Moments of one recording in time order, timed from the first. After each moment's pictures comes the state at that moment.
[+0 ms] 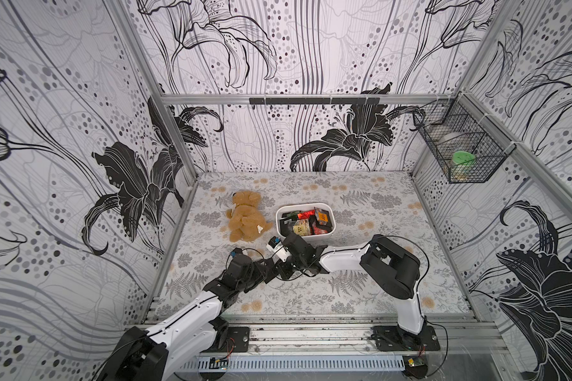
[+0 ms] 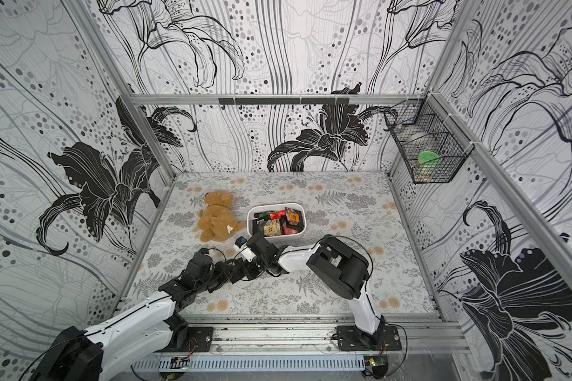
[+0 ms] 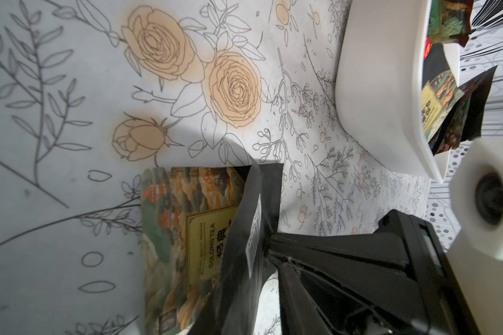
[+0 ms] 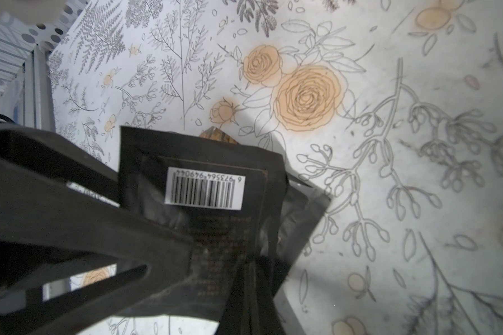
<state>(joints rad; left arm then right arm) -0.47 0.94 0.21 -0.05 0.09 -1.10 0.99 2.03 1.13 0.10 -0.31 0.25</state>
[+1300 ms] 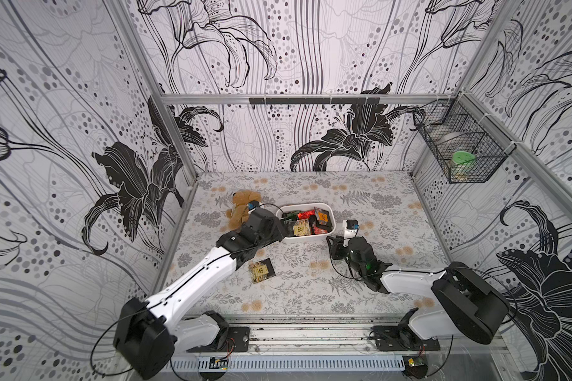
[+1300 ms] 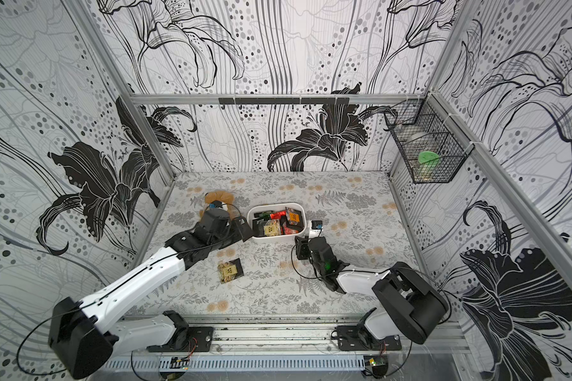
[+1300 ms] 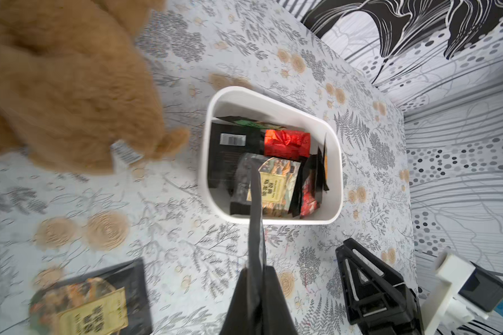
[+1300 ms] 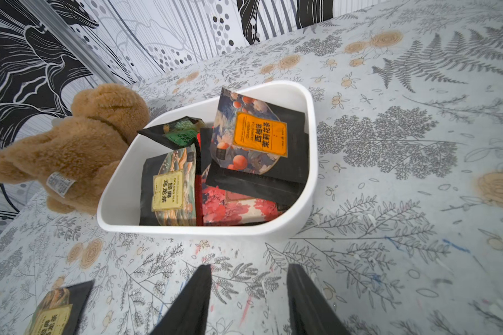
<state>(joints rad) -0.59 1.27 1.00 -0.46 -0.14 -0.91 0.70 1.43 0.42 0.60 0.22 0.52</state>
